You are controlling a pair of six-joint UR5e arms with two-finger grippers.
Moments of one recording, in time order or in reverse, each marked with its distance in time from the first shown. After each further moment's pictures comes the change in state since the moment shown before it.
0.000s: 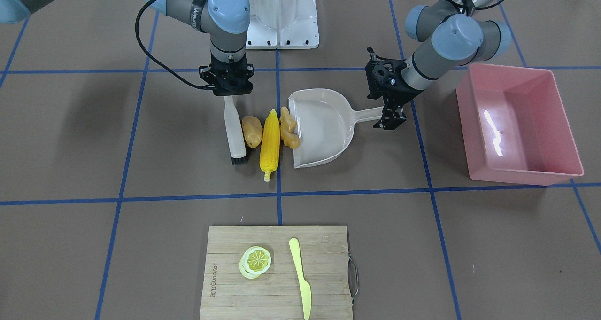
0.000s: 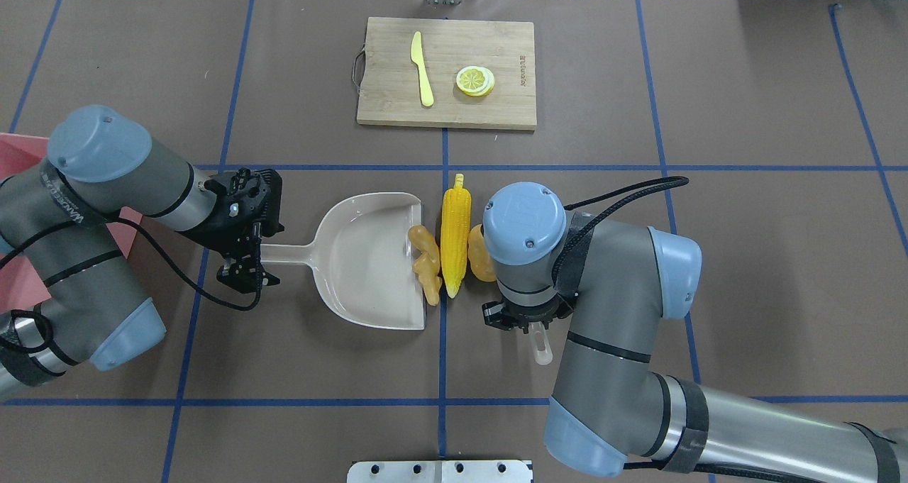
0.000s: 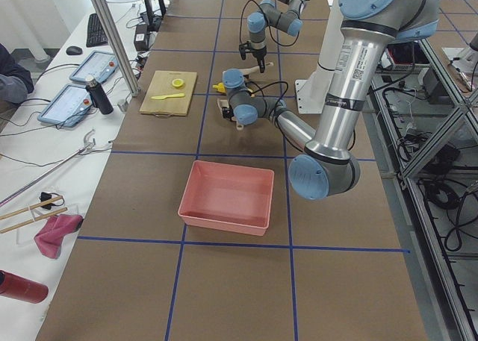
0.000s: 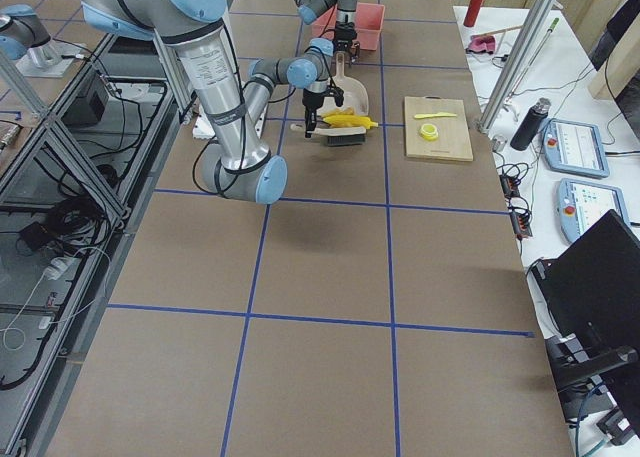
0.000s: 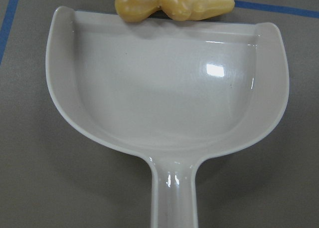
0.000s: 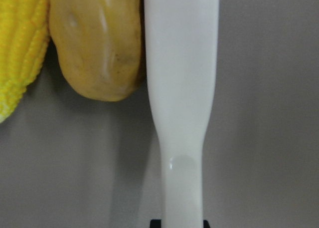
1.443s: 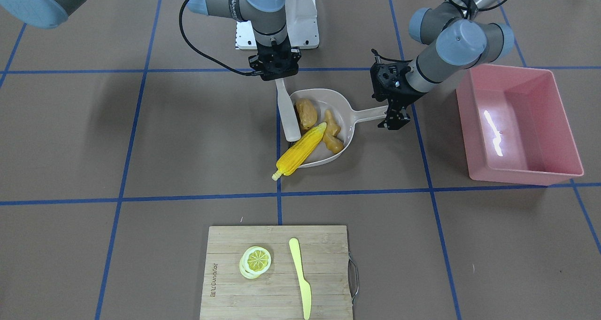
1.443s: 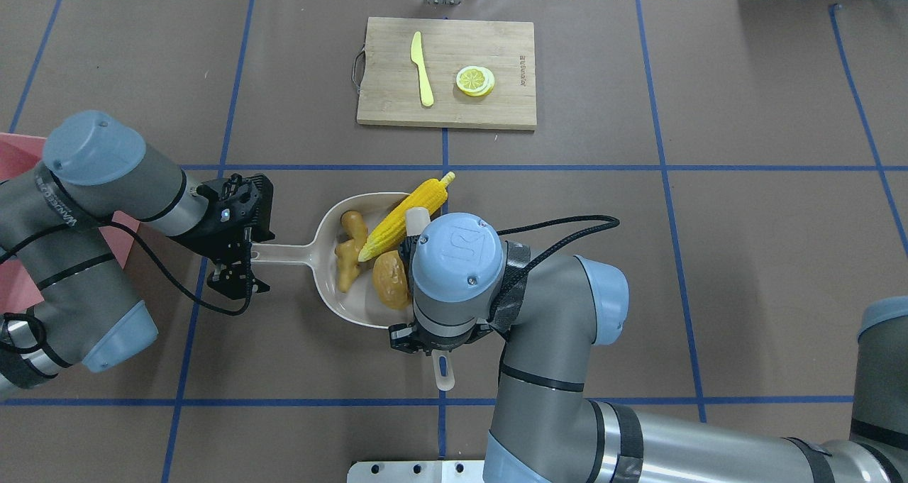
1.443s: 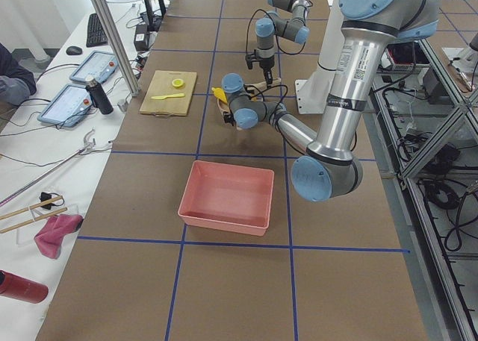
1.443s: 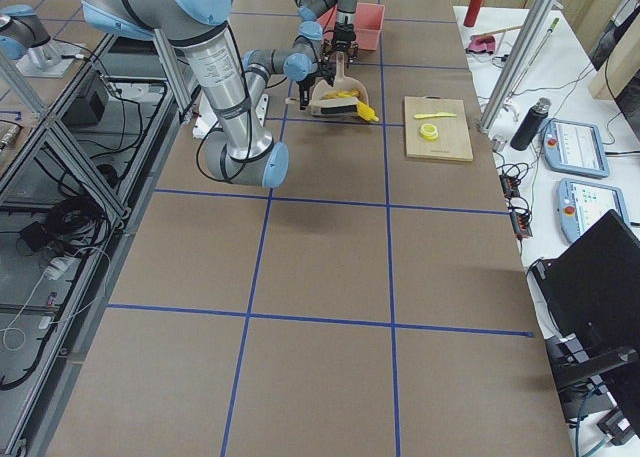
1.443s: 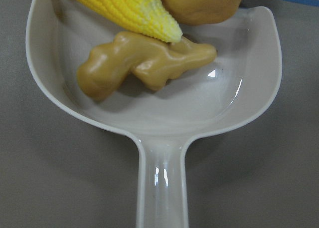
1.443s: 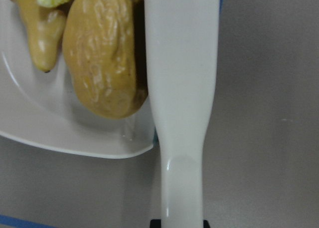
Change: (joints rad) left arm -0.003 0.034 0.012 -0.019 -0.022 0.003; right arm -0.079 0.113 -0.103 0.301 0.011 0.152
